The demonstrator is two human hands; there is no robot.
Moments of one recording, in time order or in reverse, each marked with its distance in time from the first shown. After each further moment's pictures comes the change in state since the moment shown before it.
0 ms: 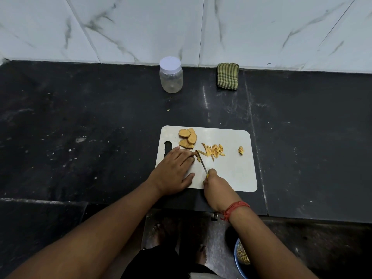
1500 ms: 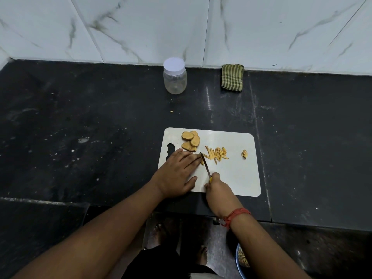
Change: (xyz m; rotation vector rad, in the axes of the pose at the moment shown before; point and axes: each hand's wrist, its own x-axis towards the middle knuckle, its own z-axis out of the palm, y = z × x) left_hand 0.003 -0.002 -0.001 0.011 -0.052 0.026; right_hand 0.003 -0.002 0.004 0.059 0.011 0.060
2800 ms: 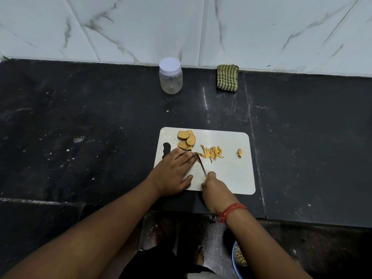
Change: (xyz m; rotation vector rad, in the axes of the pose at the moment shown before) left_hand 0.003 0.001 -0.005 0.026 -0.004 -0.004; right_hand -0.001 -0.001 -0.005 -0.042 -0.039 0.009
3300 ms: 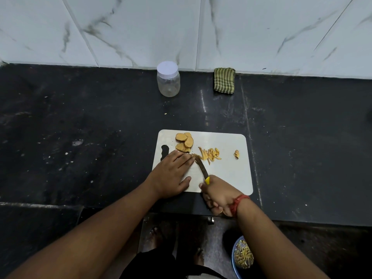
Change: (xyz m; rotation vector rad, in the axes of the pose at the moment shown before) left_hand 0.000 0.002 -0.001 0.006 -0.010 -0.015; right_hand 0.007 0.013 -0.014 0.485 -0.261 0.162
